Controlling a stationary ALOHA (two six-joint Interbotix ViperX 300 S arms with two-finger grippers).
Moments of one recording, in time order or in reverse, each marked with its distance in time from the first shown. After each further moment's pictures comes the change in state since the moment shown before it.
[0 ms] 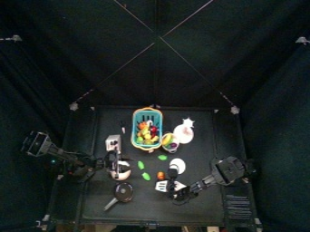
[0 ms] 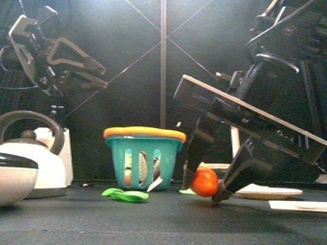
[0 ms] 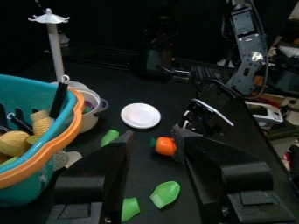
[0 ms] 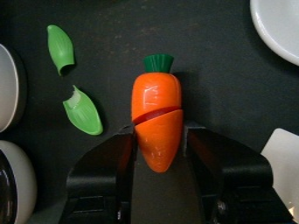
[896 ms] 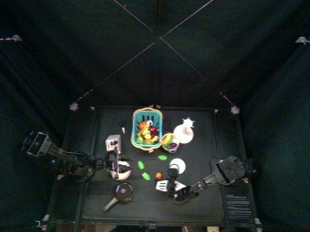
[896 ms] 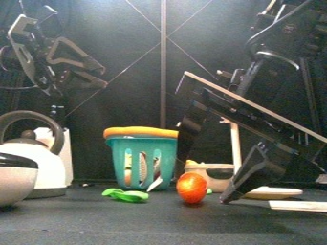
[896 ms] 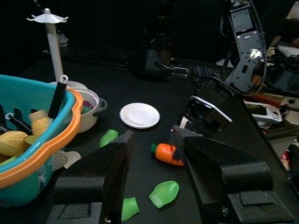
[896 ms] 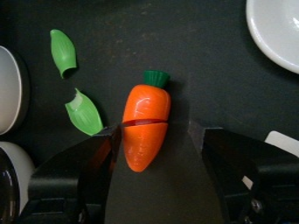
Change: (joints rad) left arm -0.005 0.000 0.000 0.000 0.002 0.000; right arm 0.005 -0.018 0.014 0.000 0.020 -0.012
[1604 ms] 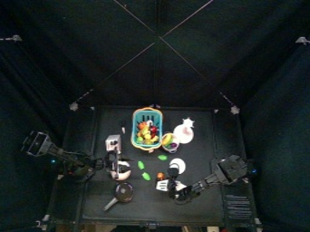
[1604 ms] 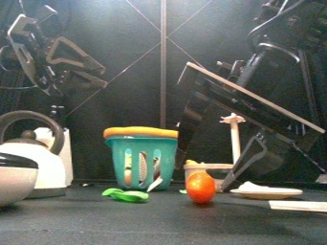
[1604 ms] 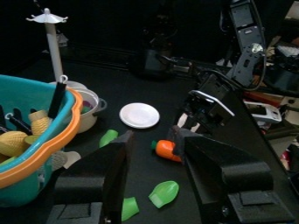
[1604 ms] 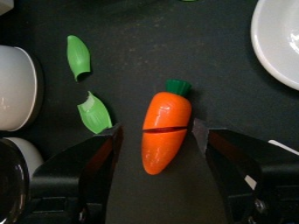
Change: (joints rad) left arm -0.002 0.000 0.000 -0.002 -0.002 0.000; right arm -0.002 -0.029 0.011 -0.052 0.021 -0.011
